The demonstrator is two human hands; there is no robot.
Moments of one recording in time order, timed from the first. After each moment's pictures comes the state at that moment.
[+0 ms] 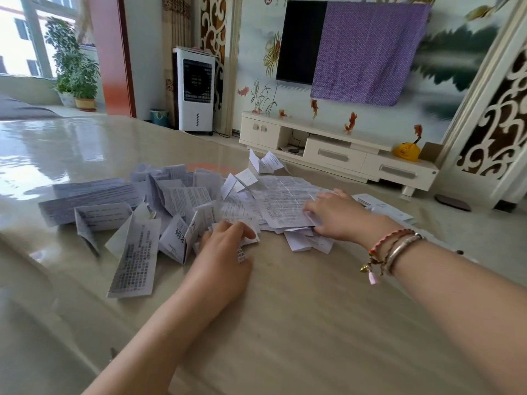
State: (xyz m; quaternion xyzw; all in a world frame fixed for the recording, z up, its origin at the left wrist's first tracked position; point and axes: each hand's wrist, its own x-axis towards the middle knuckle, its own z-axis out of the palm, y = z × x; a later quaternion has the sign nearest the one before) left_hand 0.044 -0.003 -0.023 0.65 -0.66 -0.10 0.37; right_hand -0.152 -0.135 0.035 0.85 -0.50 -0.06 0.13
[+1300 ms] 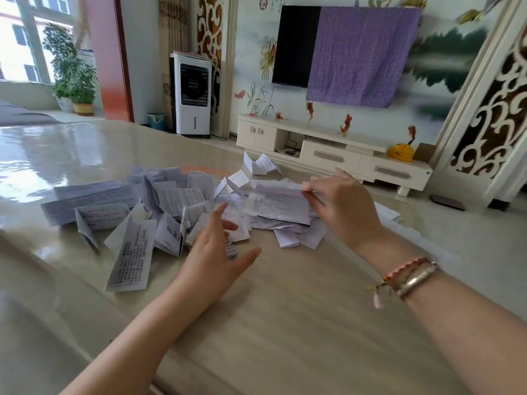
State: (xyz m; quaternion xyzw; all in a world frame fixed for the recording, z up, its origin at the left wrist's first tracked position) left_hand 0.041 0.004 -0.027 0.61 -0.63 -0.15 0.46; right_hand -0.169 -0.087 0.045 0.84 -0.37 0.34 0.21
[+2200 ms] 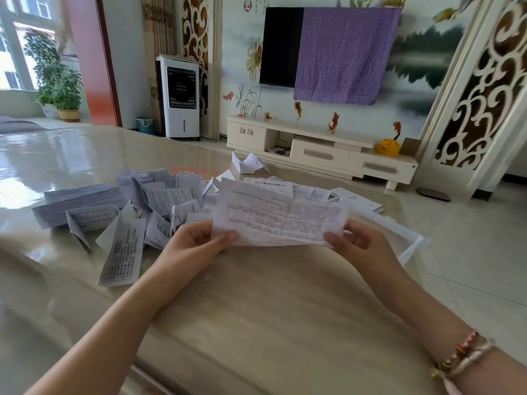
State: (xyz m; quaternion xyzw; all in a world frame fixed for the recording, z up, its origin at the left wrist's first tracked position) left_hand 0.047 0.033 -0.006 0.43 -0.57 -0.44 0.54; right_hand -0.225 -0.004 0.008 0.67 -0.42 0.49 -0.37
